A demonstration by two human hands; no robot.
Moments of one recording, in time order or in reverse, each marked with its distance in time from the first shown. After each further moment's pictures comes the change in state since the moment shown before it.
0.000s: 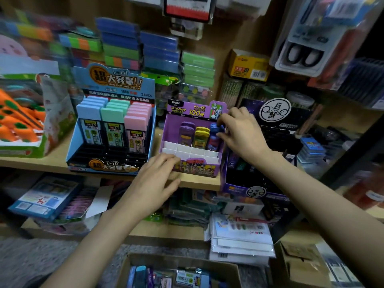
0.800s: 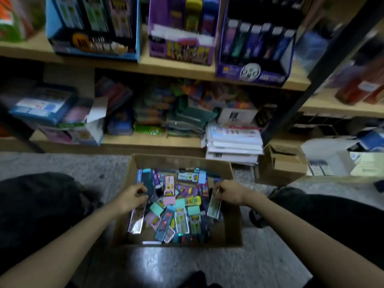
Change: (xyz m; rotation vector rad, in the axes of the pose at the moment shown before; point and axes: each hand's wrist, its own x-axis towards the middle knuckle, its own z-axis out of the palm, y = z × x) left_hand -0.259 -0.061 0.167 -0.482 -0.555 -0.723; right_hand -0.341 -0.081 0.125 0.508 -1.138 0.338
